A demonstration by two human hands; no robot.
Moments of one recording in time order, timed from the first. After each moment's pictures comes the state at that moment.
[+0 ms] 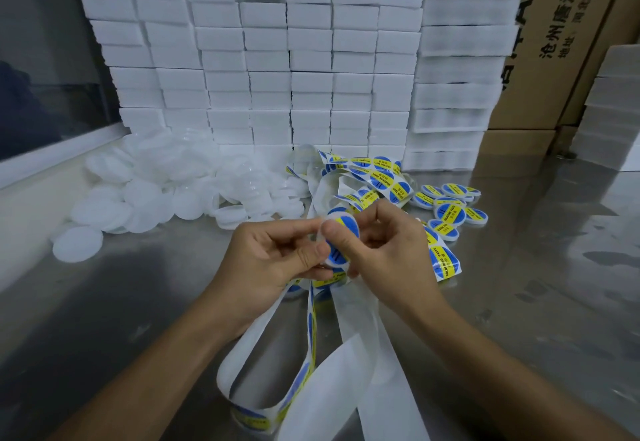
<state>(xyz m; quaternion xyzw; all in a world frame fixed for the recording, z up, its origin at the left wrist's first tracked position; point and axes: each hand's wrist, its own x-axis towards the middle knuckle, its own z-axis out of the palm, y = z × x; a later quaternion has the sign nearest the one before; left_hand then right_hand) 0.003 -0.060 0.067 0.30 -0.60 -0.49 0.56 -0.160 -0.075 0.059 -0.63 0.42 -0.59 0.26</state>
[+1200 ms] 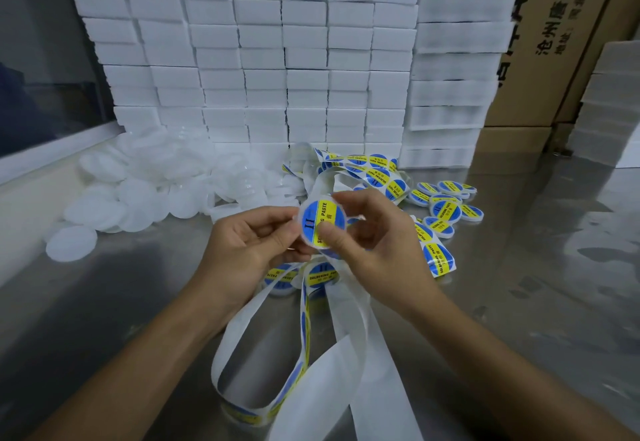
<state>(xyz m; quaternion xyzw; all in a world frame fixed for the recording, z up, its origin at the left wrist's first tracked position) 0.008 -0.074 0.063 0.33 -0.53 -0.48 0.61 -0.165 -0.081 0.057 -0.68 0.37 -0.57 0.28</state>
